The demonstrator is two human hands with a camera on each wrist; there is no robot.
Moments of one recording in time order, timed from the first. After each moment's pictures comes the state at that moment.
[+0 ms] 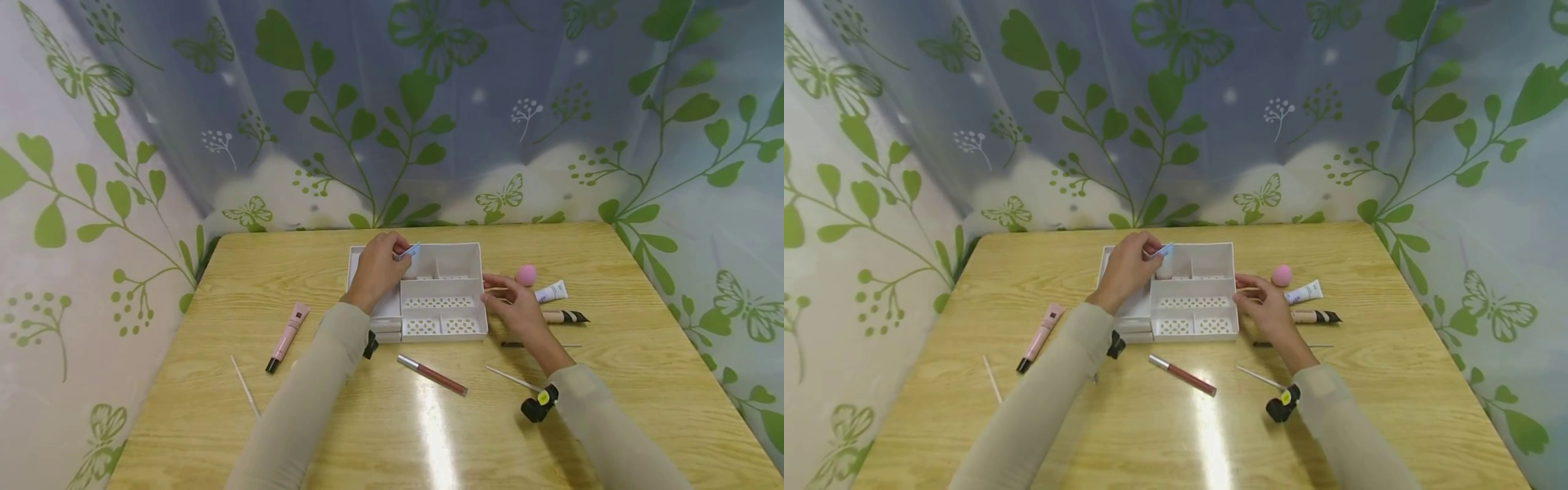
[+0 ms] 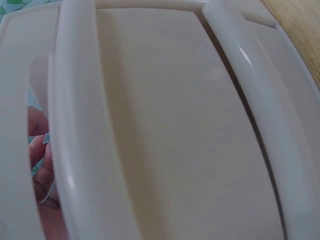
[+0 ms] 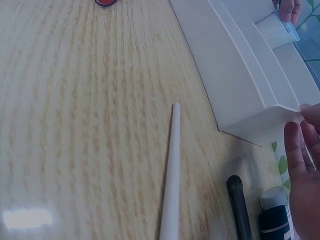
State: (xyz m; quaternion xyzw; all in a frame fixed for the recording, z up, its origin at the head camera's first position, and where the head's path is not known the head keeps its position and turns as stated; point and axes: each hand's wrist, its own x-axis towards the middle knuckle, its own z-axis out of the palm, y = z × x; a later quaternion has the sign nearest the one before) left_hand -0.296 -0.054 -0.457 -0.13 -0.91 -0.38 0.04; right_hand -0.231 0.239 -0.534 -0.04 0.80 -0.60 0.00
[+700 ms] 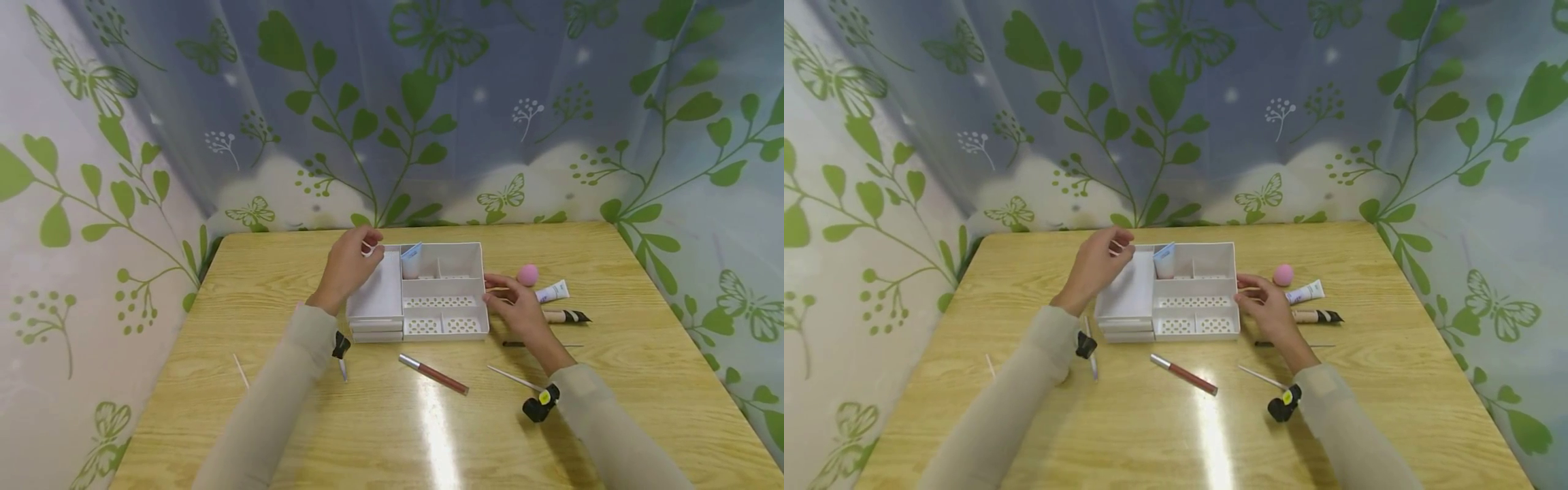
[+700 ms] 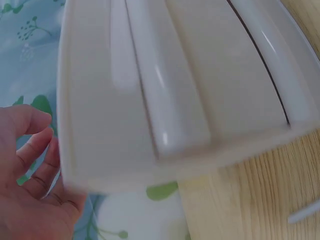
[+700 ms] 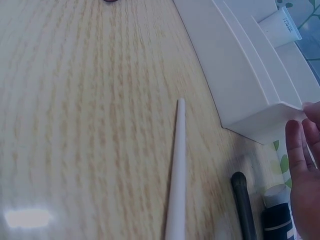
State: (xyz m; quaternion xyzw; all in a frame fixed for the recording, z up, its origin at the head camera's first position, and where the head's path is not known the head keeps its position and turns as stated) left_hand -0.287 -0.105 -0.439 -0.12 -0.90 -0.40 0.07; right_hand -0.230 0.241 -0.535 -0.04 0.80 -0.60 0.00
